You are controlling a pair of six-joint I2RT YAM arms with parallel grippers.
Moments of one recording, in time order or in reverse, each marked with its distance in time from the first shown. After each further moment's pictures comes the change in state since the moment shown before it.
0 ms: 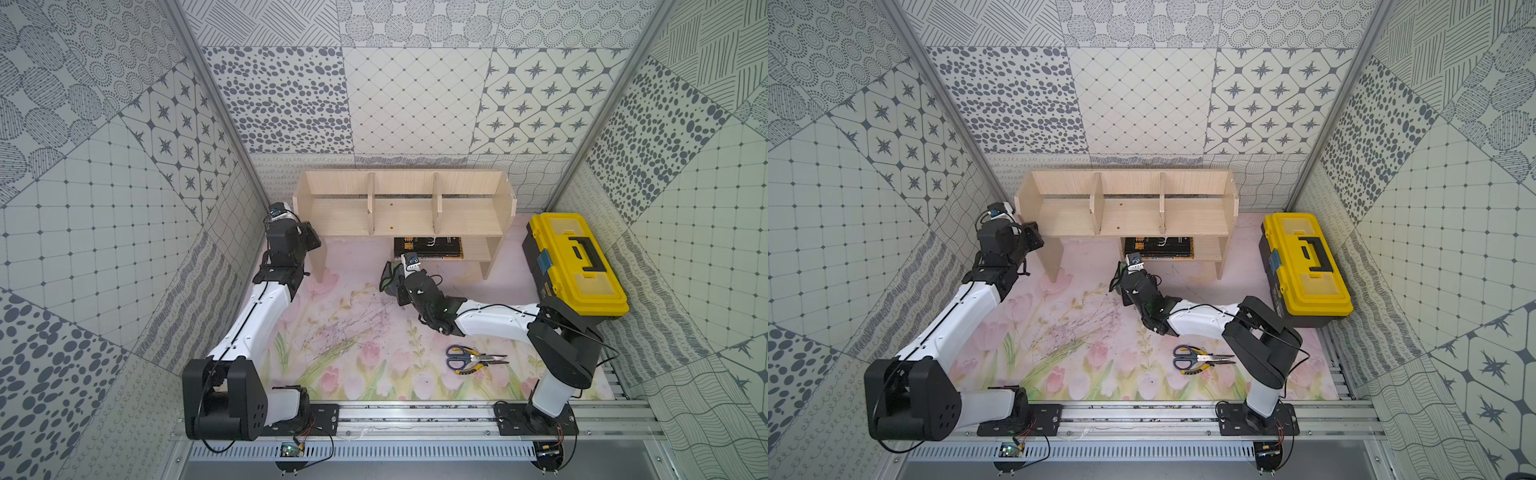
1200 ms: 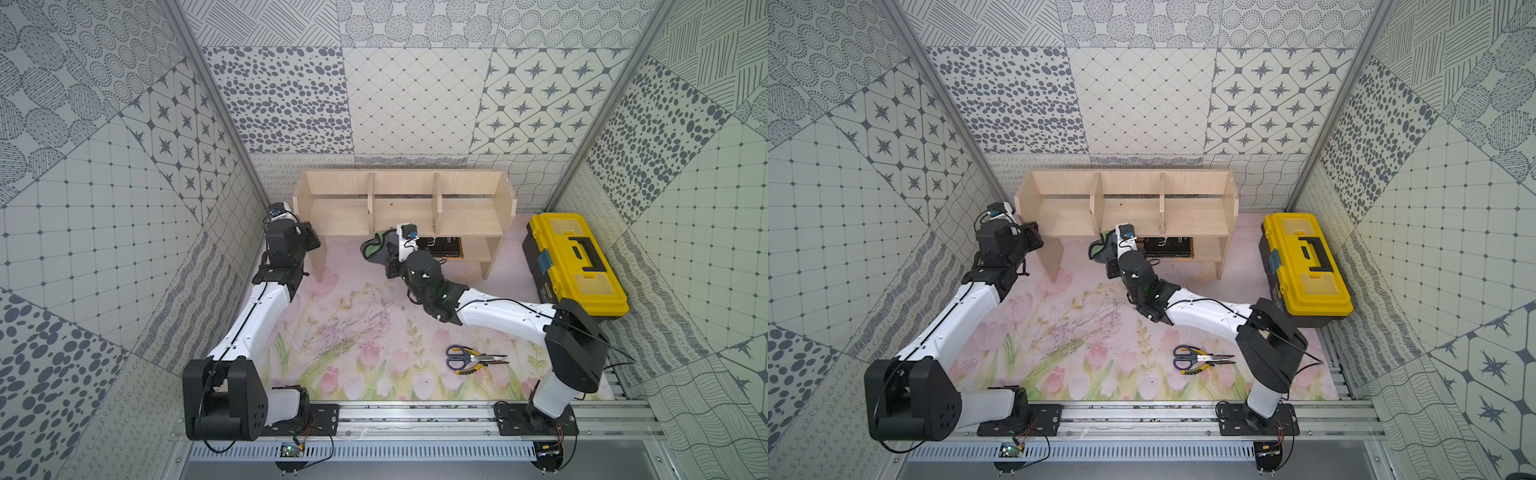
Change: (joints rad) left arm 0.006 -0.002 -0.004 0.006 0.021 0.005; right arm -0.024 -0.089 0.146 0.130 0.034 -0.081
